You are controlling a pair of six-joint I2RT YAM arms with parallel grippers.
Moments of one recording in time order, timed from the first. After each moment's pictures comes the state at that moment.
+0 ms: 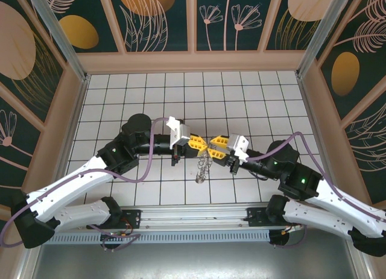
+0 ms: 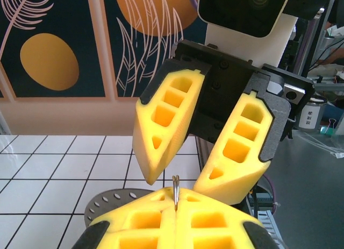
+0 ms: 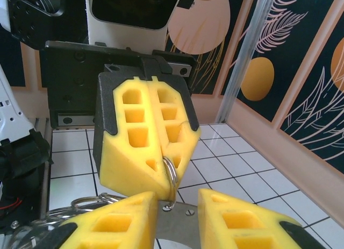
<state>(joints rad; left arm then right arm) -0.90 1.06 0.97 -0.02 0.68 0.05 1.07 0.64 0.79 -0.17 -0.12 -0.24</state>
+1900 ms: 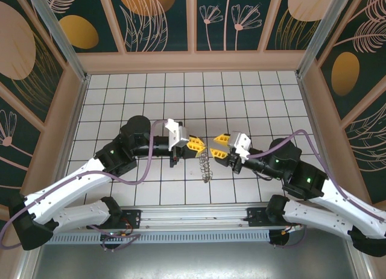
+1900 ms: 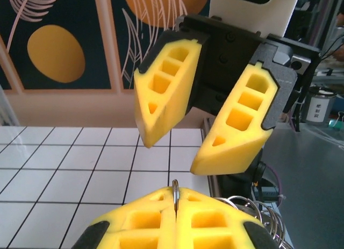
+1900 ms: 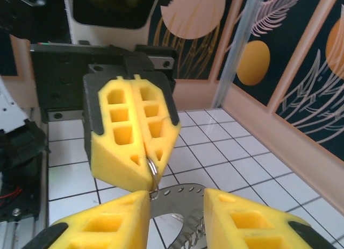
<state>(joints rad) -0.90 1.03 0.95 -0.04 0.65 0.06 1.07 0.64 0.86 -0.30 -0.11 -0.24</state>
